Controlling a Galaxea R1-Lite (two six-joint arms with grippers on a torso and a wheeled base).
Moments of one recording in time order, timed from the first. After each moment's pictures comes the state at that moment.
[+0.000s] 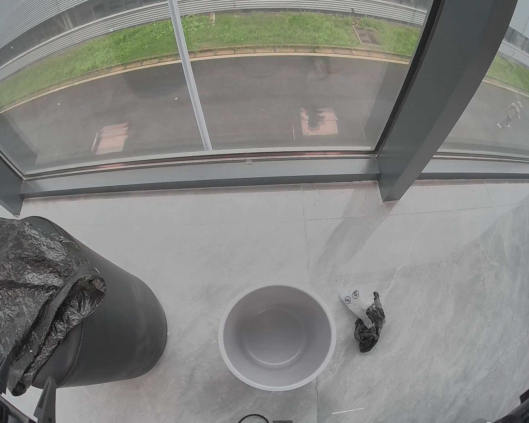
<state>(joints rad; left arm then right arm) 0.00 0.02 -0.02 0.00 -0.02 -0.03 0.00 0.02 -0.03 -0.01 0.00 0.03</state>
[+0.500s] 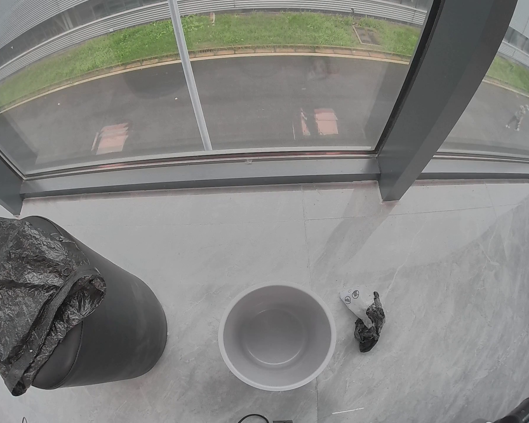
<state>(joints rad) -0.03 0.23 -0.45 0.04 -0.06 -0.07 0.02 0.33 -0.34 -0.22 0.03 0.05</state>
